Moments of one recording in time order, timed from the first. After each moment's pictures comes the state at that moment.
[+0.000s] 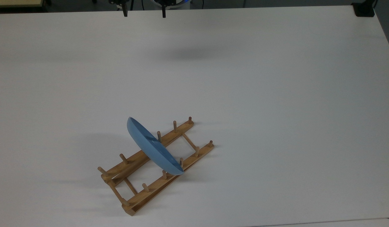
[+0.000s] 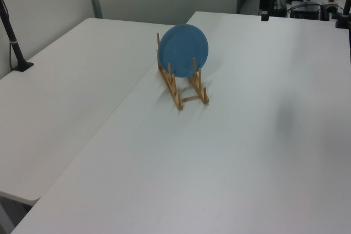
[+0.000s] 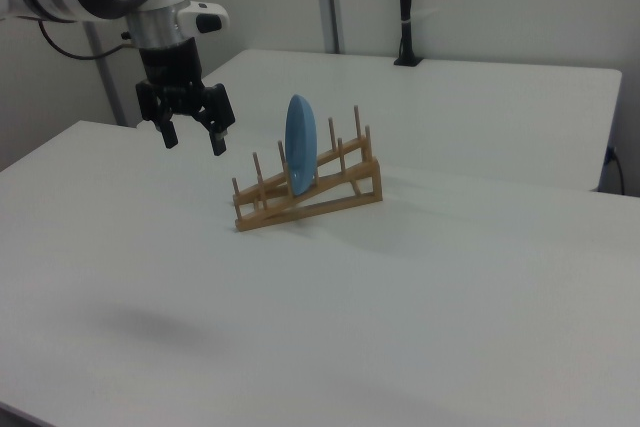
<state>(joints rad) -0.08 -0.02 0.08 -1.67 -0.05 1.62 -0.04</state>
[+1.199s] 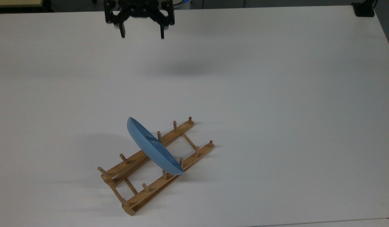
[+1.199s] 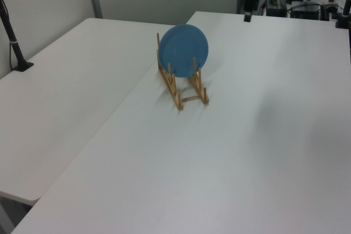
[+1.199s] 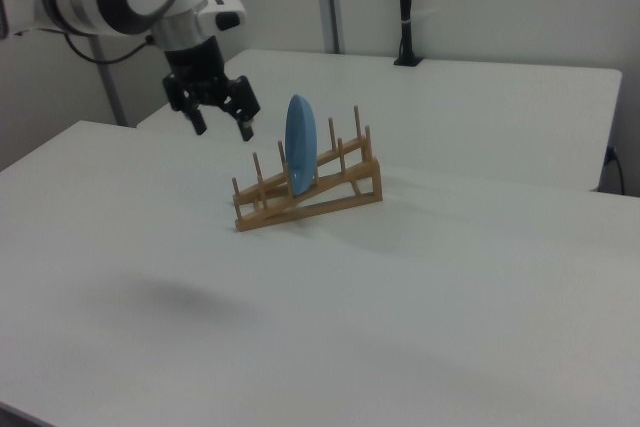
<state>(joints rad) -0.08 0.04 0.08 -1.65 -0.05 1.84 -0.03</state>
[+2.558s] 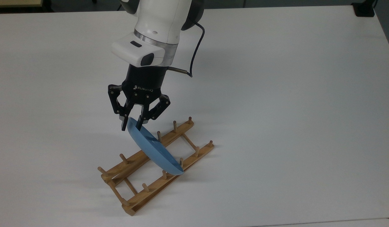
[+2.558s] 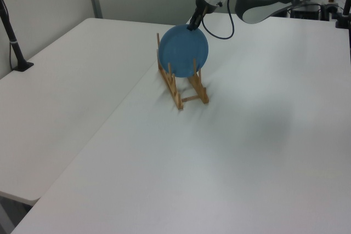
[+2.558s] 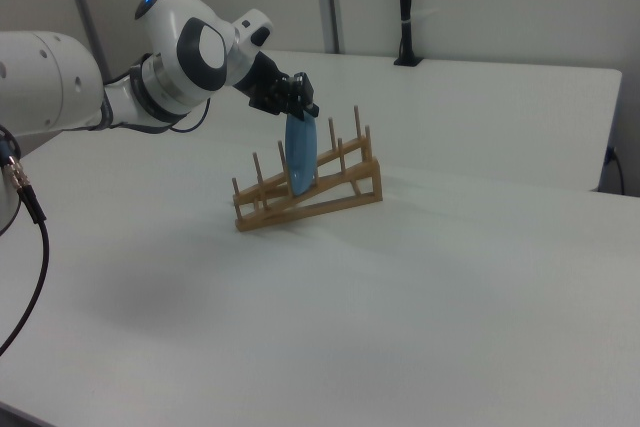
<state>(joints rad) -0.04 0.40 0.09 -1.52 -0.64 2.49 0.26</state>
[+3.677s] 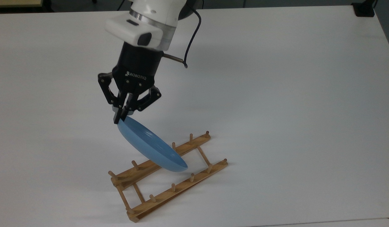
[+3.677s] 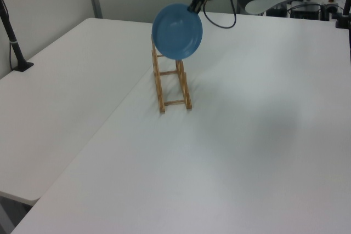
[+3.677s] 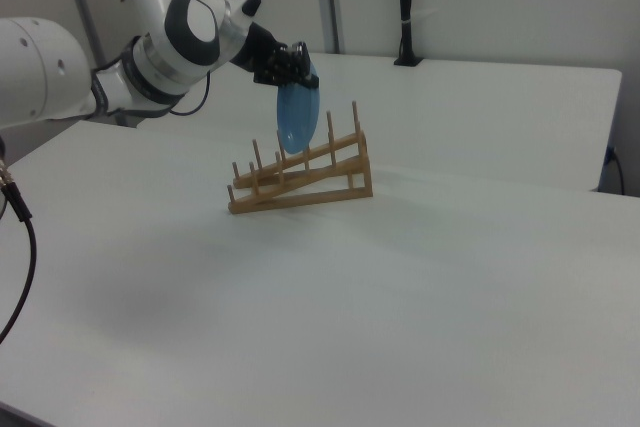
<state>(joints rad) -0.05 0.36 0.09 -1.49 -0.72 2.49 0.26</state>
